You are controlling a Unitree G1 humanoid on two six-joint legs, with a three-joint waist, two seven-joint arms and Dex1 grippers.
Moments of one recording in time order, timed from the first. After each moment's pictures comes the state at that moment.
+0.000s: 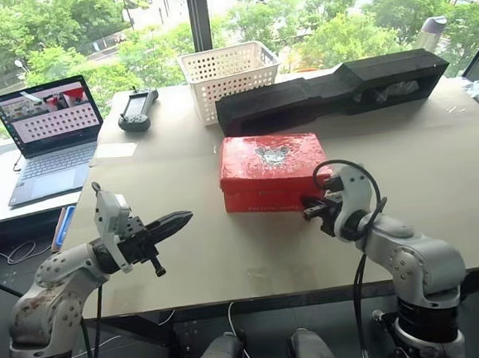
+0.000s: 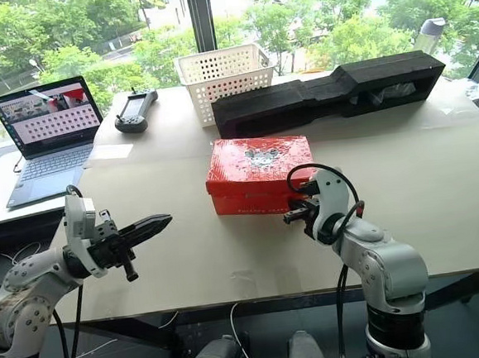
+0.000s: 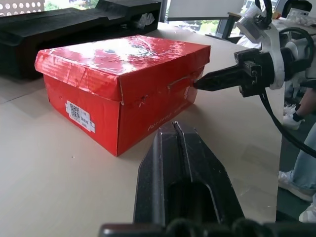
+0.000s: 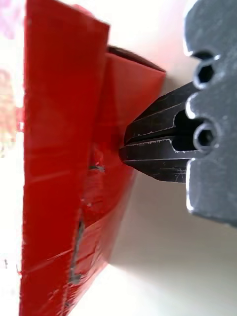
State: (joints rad) left arm -0.09 0.64 0.25 -0.38 -0.69 0.53 -0.92; right arm -0.38 -0.23 -0.15 -0.47 0.35 1.14 0.24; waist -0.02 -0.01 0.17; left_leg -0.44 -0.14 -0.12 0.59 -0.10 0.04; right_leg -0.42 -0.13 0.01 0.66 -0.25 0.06
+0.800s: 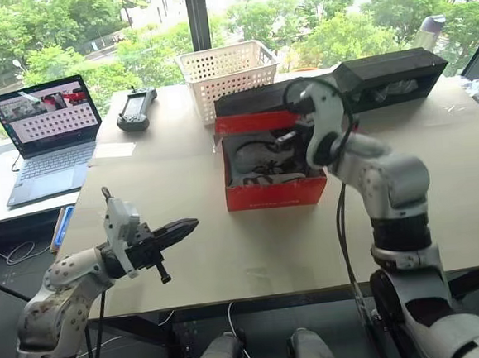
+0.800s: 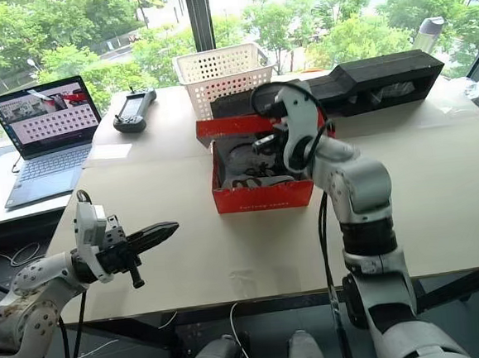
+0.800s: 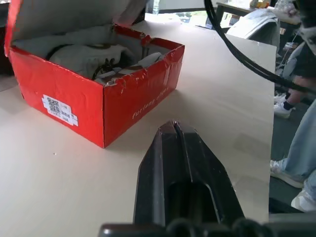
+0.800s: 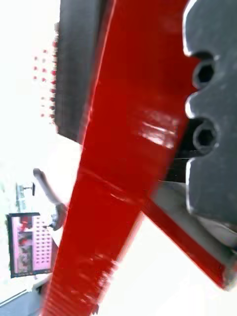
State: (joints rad) left arm -0.08 0.66 0.19 -0.36 -0.67 0.46 -1.00; right arm -1.12 -0.32 -0.02 0.28 0.27 0.79 0.38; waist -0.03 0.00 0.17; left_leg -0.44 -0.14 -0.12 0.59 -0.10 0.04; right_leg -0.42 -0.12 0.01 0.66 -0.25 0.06
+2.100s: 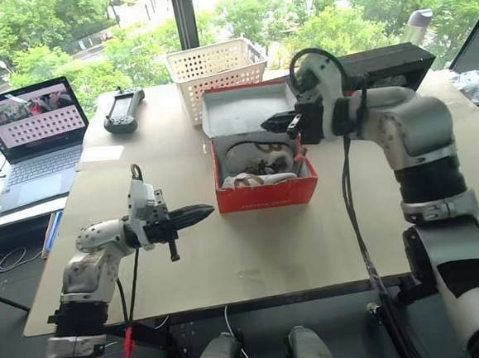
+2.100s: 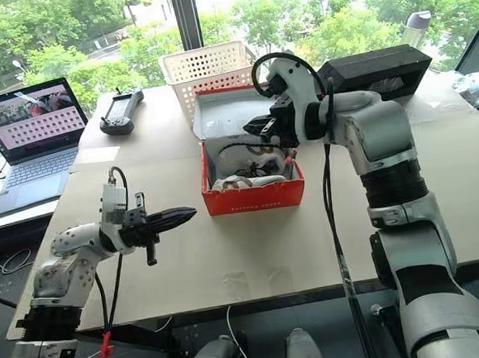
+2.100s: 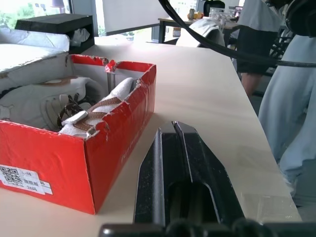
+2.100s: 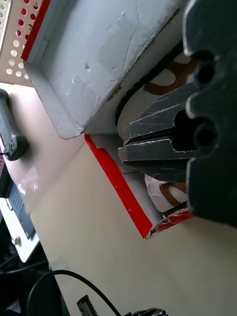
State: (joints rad) left arm -0.38 0.54 0.05 0.11 -0.53 0.16 -1.27; right arm -1.16 -0.49 0.18 0.26 0.32 0.87 0.91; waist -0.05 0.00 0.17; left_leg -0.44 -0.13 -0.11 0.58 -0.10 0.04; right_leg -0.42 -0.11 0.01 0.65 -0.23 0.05
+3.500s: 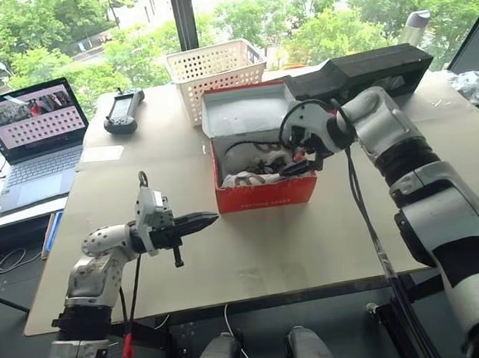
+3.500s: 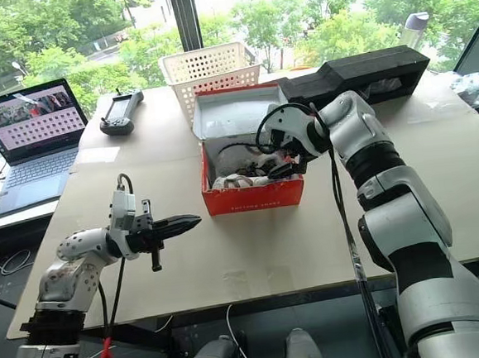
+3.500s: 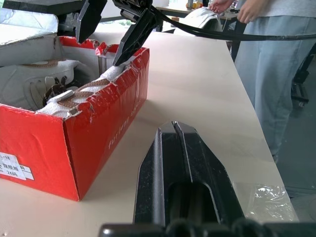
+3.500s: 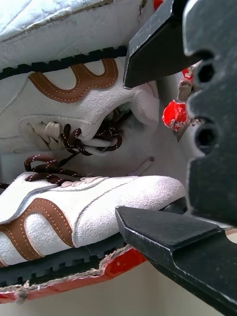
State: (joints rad) left arm -0.35 0.54 0.04 0.07 -0.51 0.20 -1.24; right arm -1.32 -0.52 0.43 0.95 -0.18 0.12 1.22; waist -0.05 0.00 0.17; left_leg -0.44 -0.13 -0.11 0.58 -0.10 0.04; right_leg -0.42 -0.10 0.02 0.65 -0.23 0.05
